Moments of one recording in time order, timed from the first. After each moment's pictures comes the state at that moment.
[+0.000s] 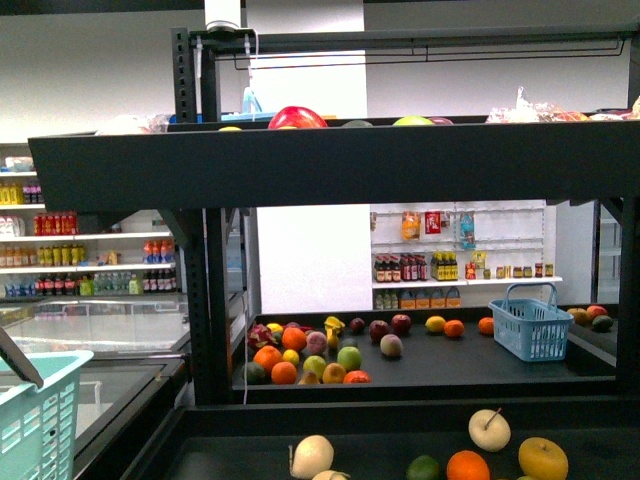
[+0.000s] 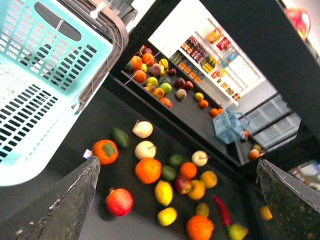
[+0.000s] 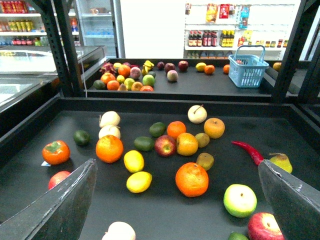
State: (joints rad) left arm 0.37 0.72 0.48 0.15 0.50 -0.69; right arm 0.00 0.00 0.02 0.00 0.00 0.00
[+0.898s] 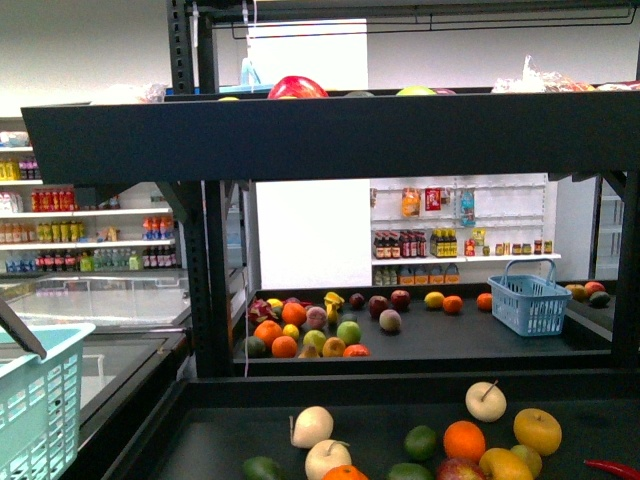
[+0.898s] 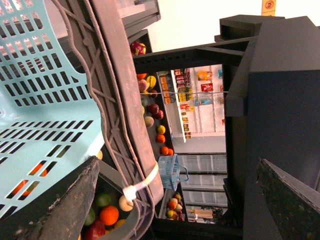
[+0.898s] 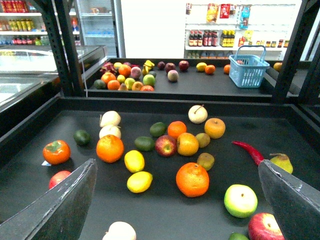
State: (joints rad) left arm 0.44 1.76 1.24 0.39 0.52 -1.27; right arm 0.00 0.00 0.02 0.00 0.00 0.00
